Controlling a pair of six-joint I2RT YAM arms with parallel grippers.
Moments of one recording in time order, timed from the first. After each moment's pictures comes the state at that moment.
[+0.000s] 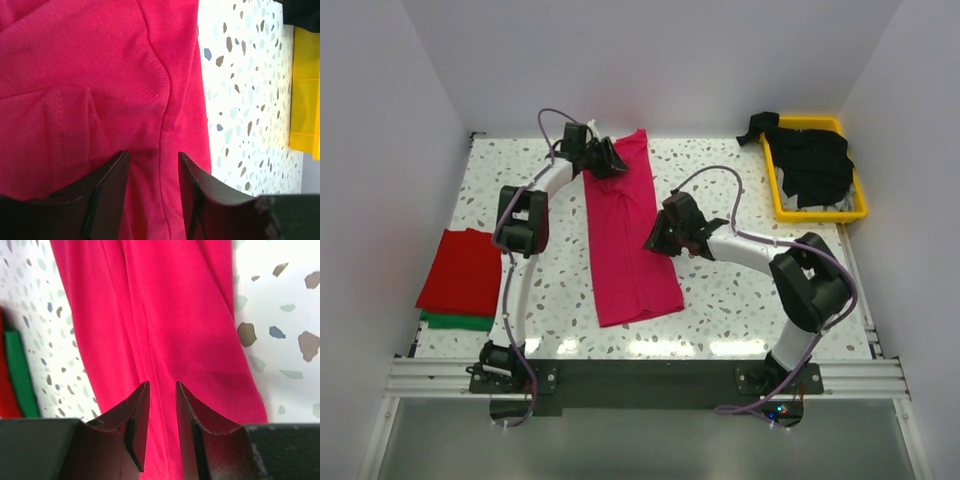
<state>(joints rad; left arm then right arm) -0.20 2.57 2.11 -0.24 0.50 -0.57 0.65 1.74 1.05 -0.12 -0.03 0.89</state>
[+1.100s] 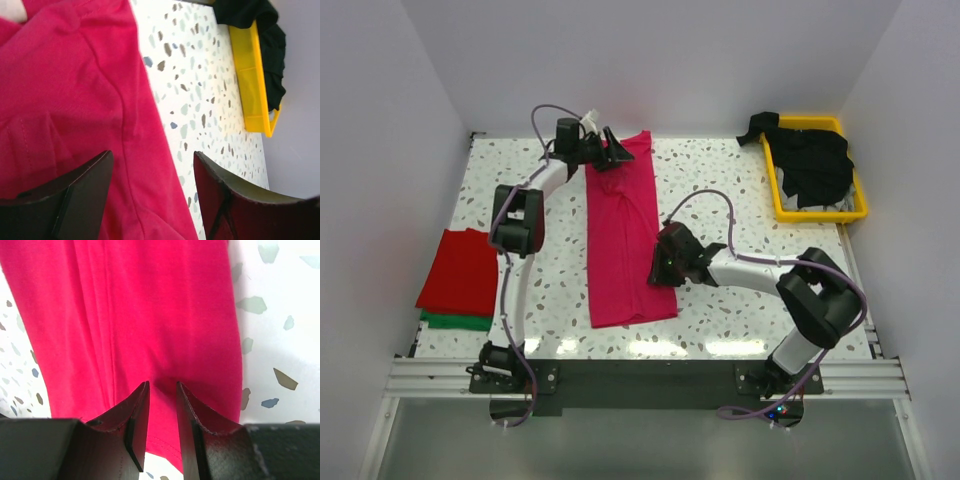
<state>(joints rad) -0.18 2.55 2.05 -0.02 0.70 -0.64 0.79 1.63 0.85 -0.16 -0.01 0.82</state>
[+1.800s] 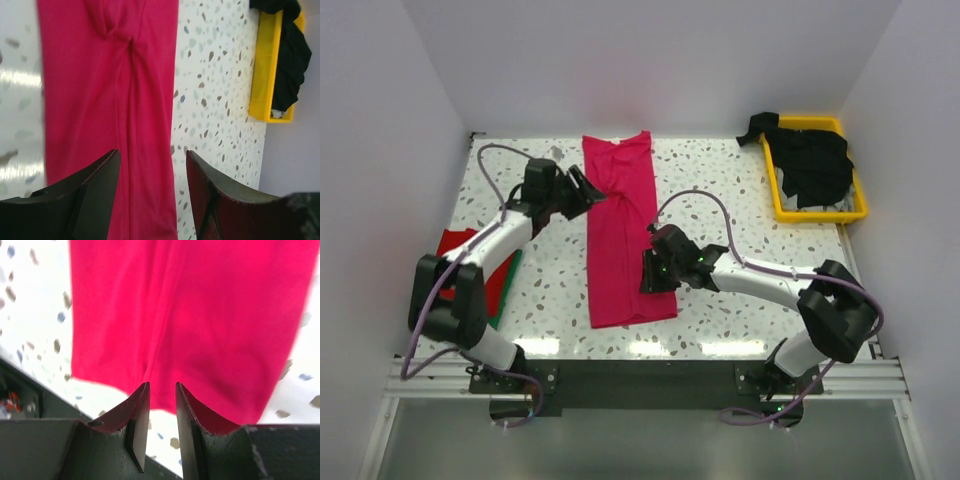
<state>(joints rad) -0.22 1.63 1.10 -0.06 0.32 -0.79 0.86 1.55 0.92 -0.29 -0.06 0.70</state>
